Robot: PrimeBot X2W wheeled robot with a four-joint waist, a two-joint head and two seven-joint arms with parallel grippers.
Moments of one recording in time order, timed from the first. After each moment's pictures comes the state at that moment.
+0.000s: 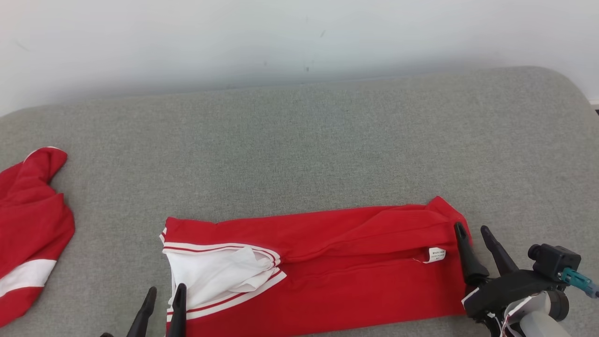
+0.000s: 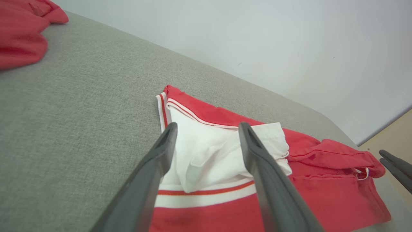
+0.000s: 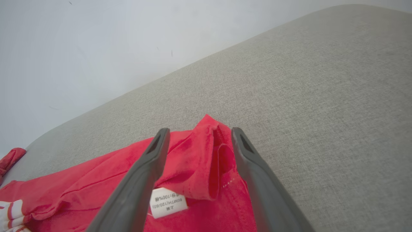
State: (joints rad) left arm -0.03 0.12 -0.12 0.11 -0.50 -0.11 -0.26; right arm -0.30 -0.36 0.47 0.45 0.78 0.13 -0.26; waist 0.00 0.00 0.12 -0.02
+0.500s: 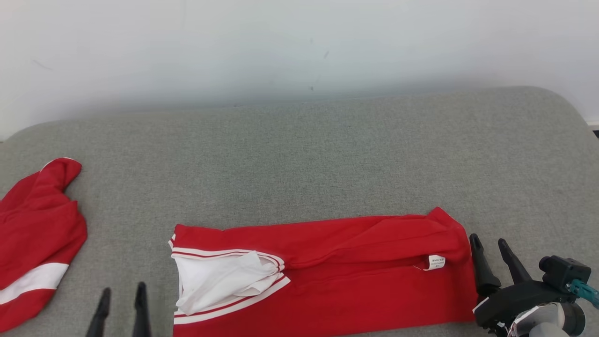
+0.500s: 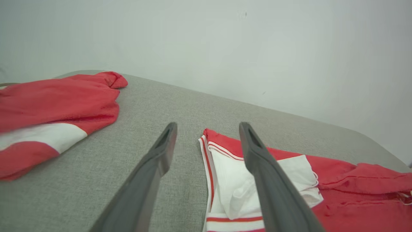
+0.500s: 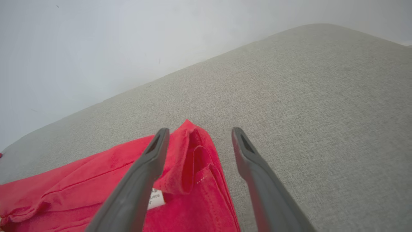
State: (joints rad) left arm 0.04 0.06 0.06 0.00 -0.30 -0.08 -0.26; right arm -0.27 -0.34 0.36 0.50 0.67 0.13 -0.26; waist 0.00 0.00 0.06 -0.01
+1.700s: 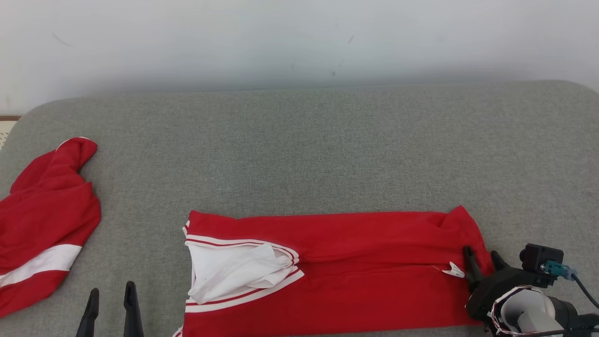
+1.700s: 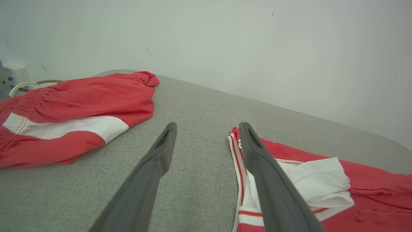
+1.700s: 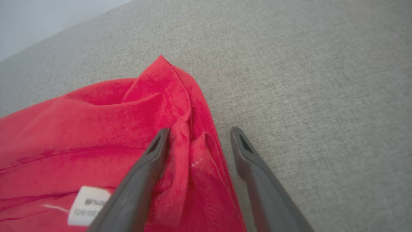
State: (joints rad) left arm 0.05 0.05 0.10 -0.05 -0.28 -0.05 -0.26; right arm -0.45 -0.25 0.25 0.88 0.48 0.13 -0.15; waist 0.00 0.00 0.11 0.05
